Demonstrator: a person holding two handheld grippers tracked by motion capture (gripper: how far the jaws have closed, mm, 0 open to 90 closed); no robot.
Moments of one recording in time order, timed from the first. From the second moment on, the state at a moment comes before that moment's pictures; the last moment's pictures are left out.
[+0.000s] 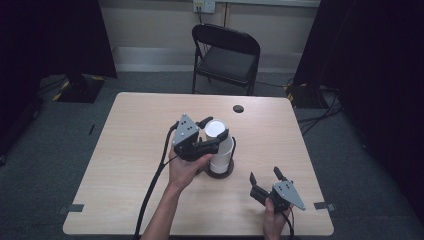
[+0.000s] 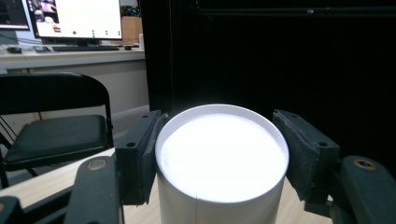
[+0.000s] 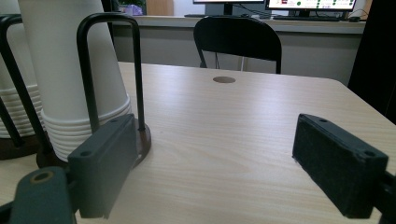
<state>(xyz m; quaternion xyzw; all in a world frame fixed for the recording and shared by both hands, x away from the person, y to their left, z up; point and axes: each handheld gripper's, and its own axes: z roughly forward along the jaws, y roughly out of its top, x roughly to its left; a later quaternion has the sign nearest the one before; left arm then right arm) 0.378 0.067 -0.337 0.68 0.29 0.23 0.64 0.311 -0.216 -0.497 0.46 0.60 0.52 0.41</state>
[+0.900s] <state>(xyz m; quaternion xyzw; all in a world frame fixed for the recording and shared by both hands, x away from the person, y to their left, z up) 0.352 0.088 -0.363 0.67 0.32 0.18 0.65 0.318 -0.212 -0.495 0.48 0.62 0.48 0.40</state>
